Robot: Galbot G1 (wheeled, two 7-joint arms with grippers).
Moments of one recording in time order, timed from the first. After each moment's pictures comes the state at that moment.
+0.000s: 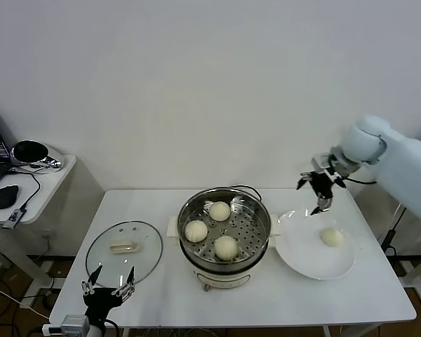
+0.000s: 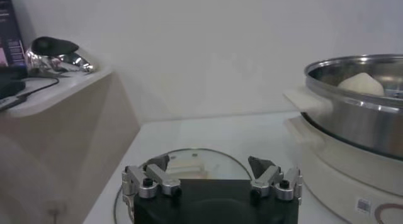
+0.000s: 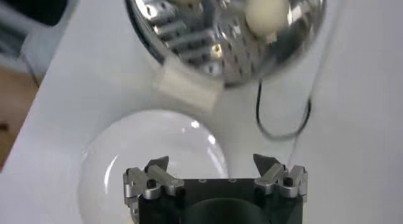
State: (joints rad) left arm 1.71 -1.50 -0.72 -2.19 -0.03 0.31 0.11; right arm 0.22 0.65 -0.73 1.30 -0.10 -0.17 -1.33
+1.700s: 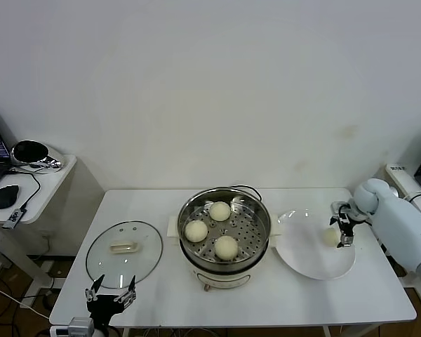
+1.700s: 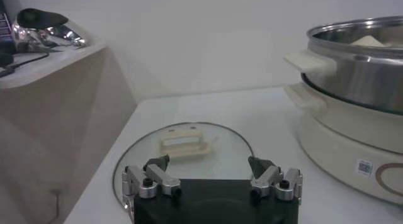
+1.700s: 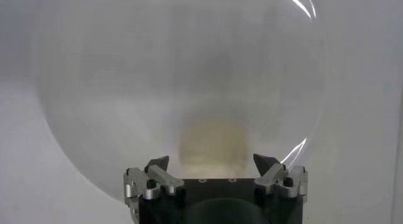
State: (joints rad) left arm 1.70 -1.50 -0.71 -2.11 -0.01 0.30 0.12; right arm -0.15 0.85 -0.38 0.80 -0.51 0.03 -1.16
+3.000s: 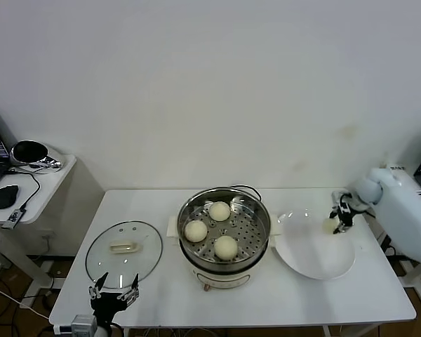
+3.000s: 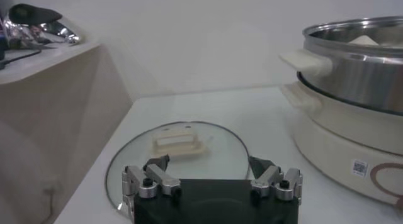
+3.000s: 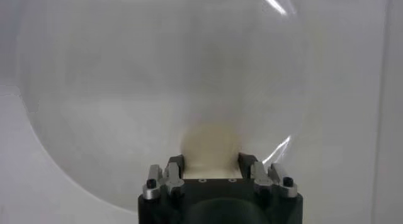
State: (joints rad) left arm 1.68 -1.50 -0.70 -2.11 -0.02 0.30 0.12; right arm 0.01 0.79 -0.55 0.92 -0.31 -0.06 -1.19
